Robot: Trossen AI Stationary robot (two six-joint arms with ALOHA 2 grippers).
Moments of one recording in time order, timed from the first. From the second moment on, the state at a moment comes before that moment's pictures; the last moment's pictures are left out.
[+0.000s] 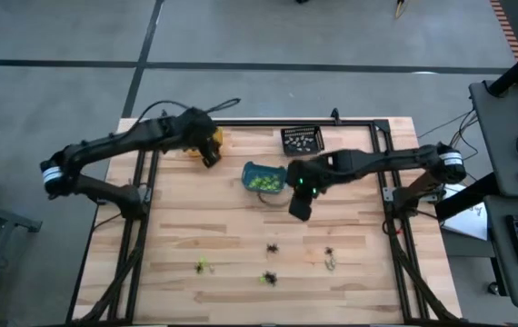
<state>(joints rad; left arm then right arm) 0.42 1.25 1.11 -0.72 -0.25 -0.02 0.01 1.56 1.35 -0.88 -0.07 0.41</state>
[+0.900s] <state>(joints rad) -0.13 1.21 0.97 -0.28 -0.25 0.02 0.46 1.57 1.27 -0.88 -0.07 1.20</state>
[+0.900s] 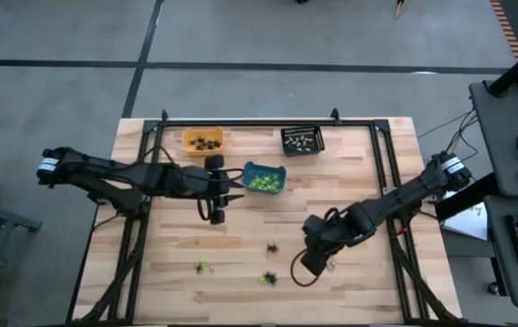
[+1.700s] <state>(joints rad) -0.13 1.24 0.97 -0.27 -0.25 0.06 0.57 1.57 0.99 -0.85 -0.09 1.67</state>
